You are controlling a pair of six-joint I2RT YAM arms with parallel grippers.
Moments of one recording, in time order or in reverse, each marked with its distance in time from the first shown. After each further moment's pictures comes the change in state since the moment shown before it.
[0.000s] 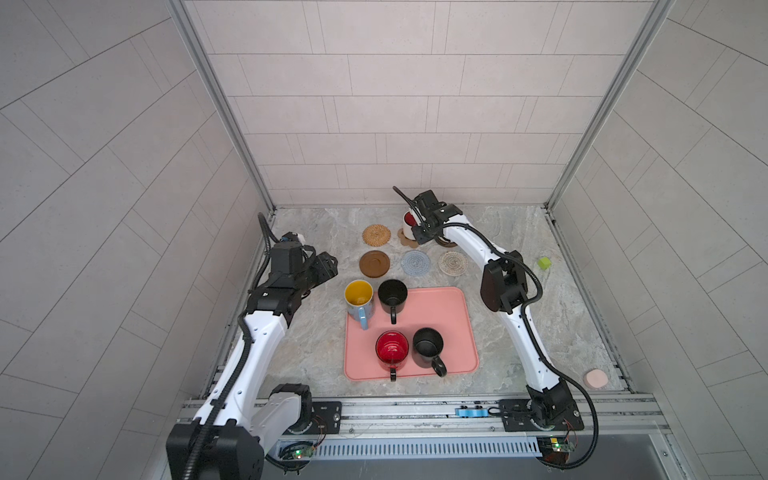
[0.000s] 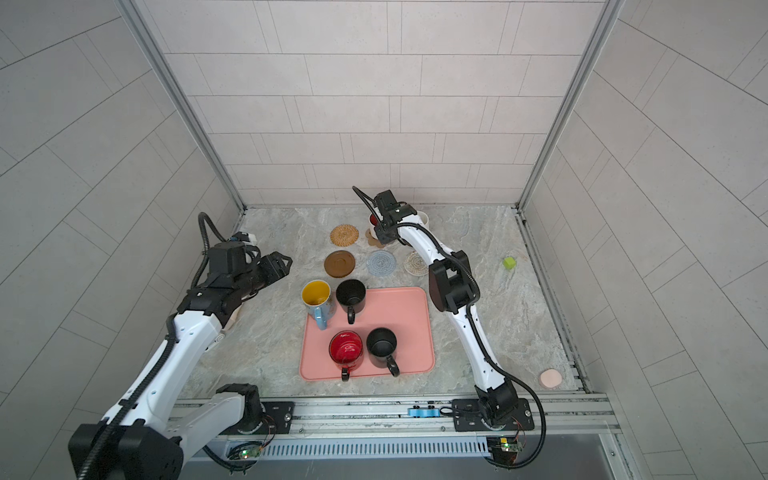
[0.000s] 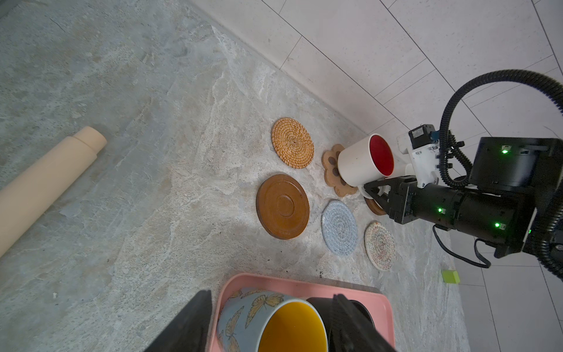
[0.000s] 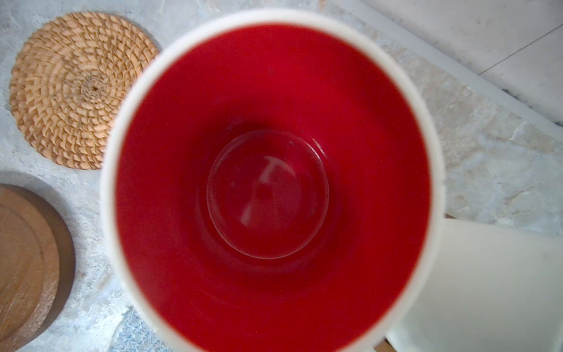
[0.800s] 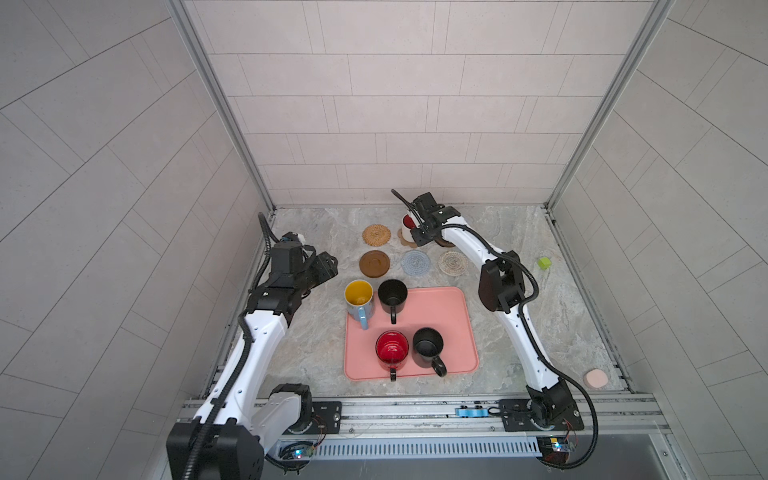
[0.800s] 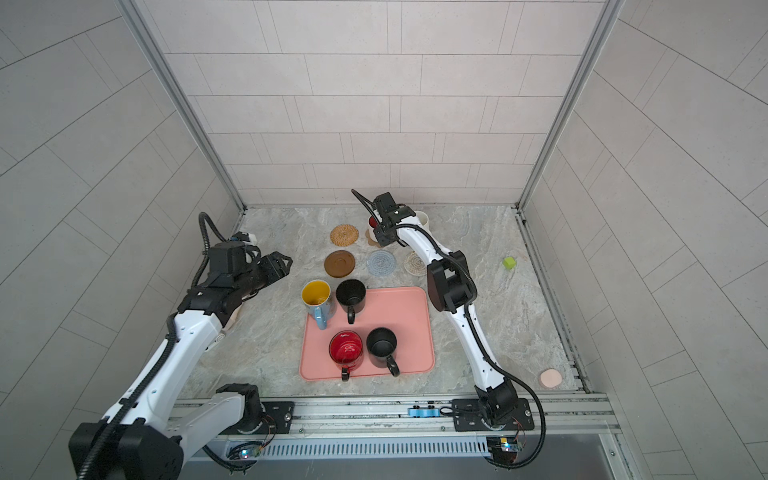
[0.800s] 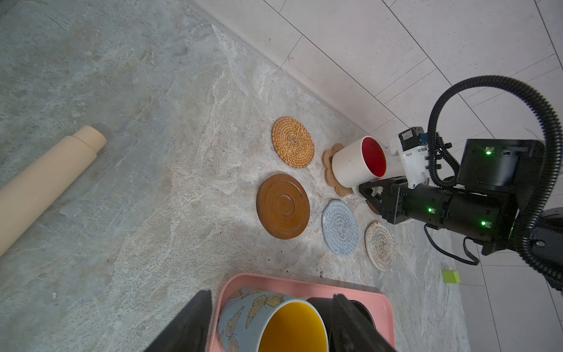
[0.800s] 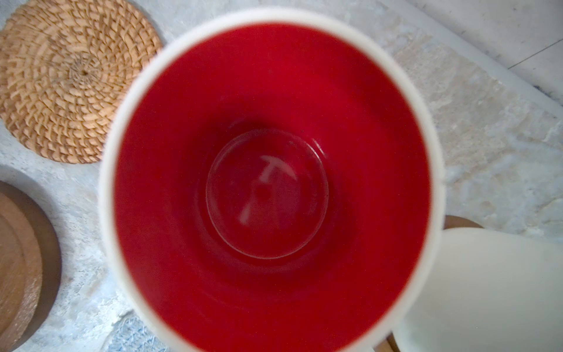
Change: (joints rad) left arm 0.000 0.004 0.000 0.001 0.000 0.000; right arm -0.004 0.031 0.009 -0.002 -0.009 -0.014
